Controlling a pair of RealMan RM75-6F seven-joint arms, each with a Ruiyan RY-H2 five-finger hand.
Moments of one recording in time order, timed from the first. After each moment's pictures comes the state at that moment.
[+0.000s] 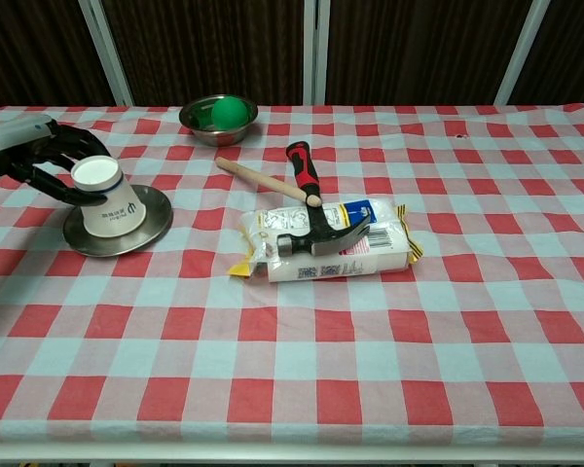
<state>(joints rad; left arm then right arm) -0.59 -1.62 -0.20 -1.07 1.26 0.86 -0.49 0.12 -1.05 0.09 -1.65 -1.45 1.42 -0.06</state>
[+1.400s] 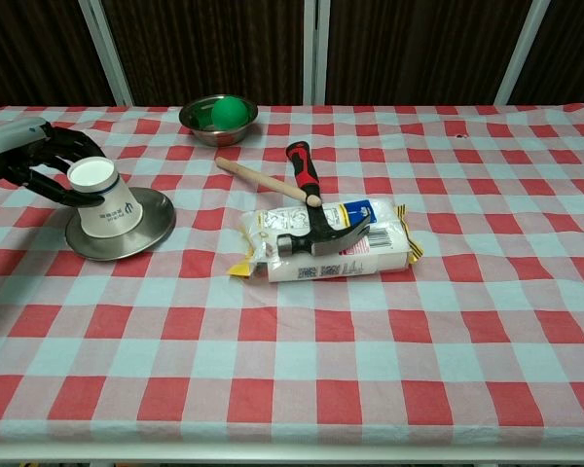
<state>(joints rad) -0.57 -1.65 -0.21 -1.07 1.22 0.88 -0.46 0.13 -1.06 0.08 -1.64 -1.45 1.41 -0.06</state>
